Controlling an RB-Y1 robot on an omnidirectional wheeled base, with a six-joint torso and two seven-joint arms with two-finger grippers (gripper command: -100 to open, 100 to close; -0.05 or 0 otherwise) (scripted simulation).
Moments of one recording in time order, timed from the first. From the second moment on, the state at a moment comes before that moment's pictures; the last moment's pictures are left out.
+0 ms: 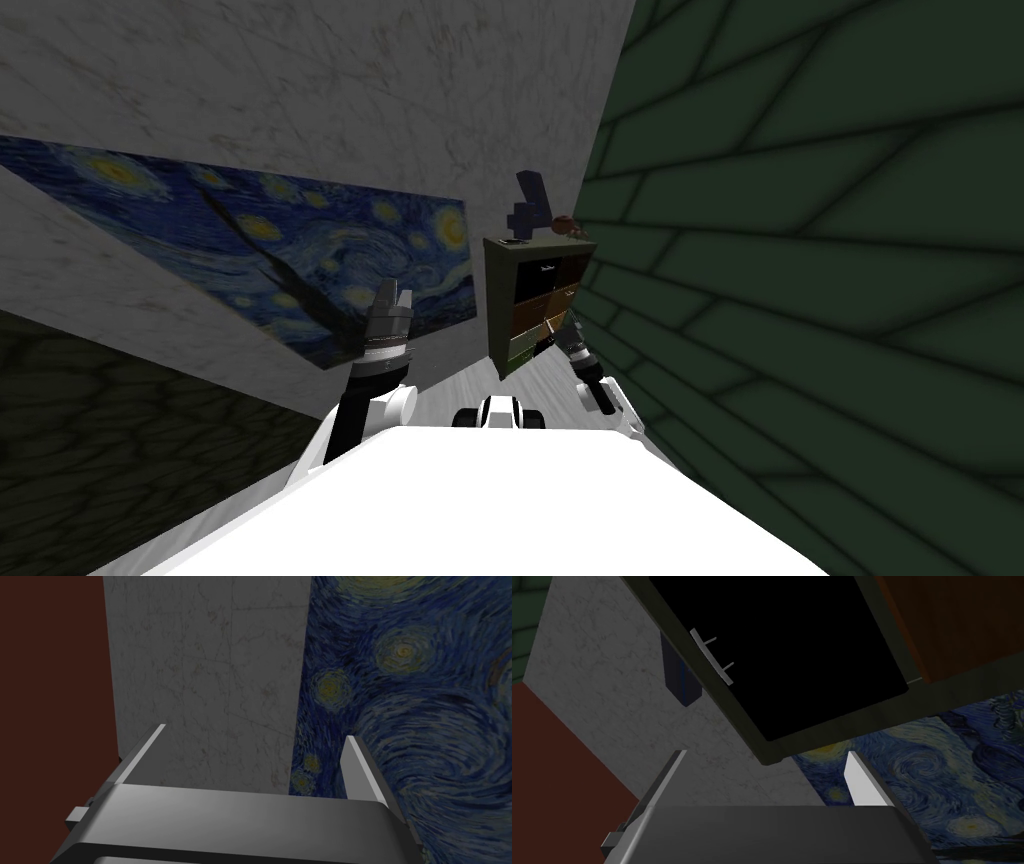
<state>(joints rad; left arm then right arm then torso) 0.47 -0.03 0.05 -2.26 -0.06 -0.51 -0.16 0.18 -0.23 -0.03 -1.65 0.48 -0.68 1.65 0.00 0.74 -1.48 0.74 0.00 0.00</state>
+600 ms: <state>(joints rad) 0.47 -0.03 0.05 -2.26 -0.06 -0.51 -0.16 0.16 -0.23 -0.03 -1.58 0.53 -0.69 1.81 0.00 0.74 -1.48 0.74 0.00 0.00</state>
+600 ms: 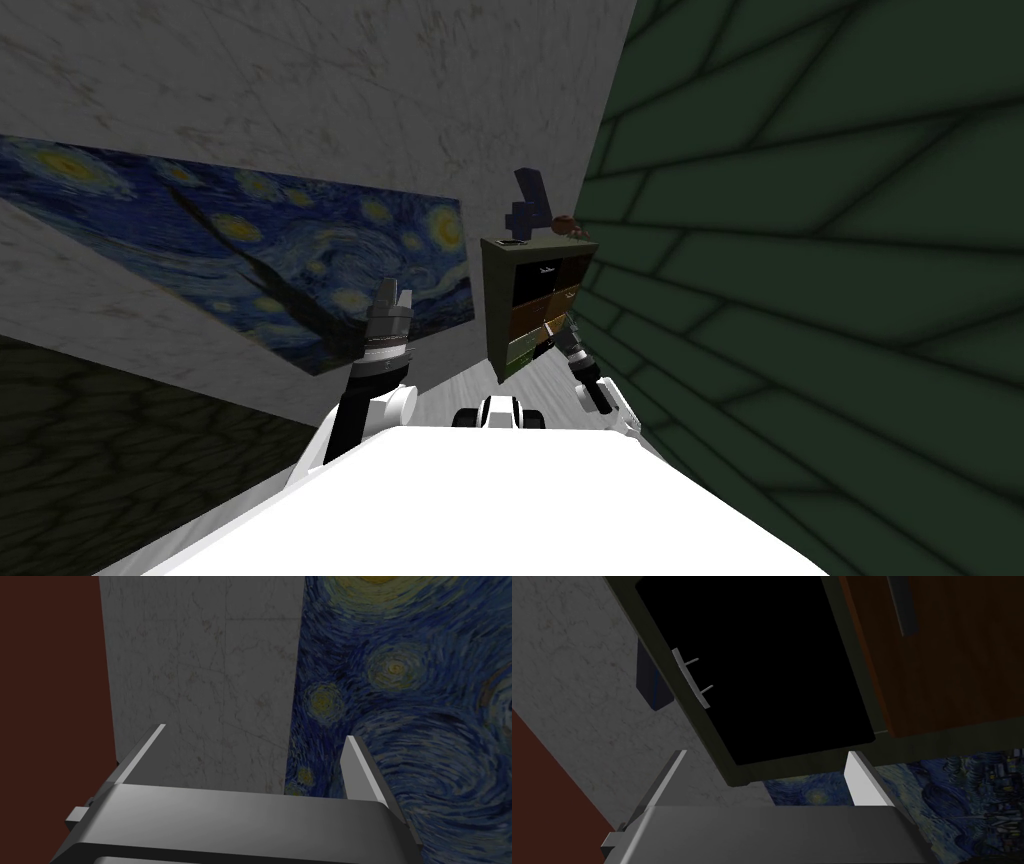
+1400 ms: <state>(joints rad) 0.47 -0.03 0.05 -2.26 -0.06 -0.51 -0.16 0.14 -0.21 -0.03 -1.48 0.59 -0.72 2.02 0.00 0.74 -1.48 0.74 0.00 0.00</state>
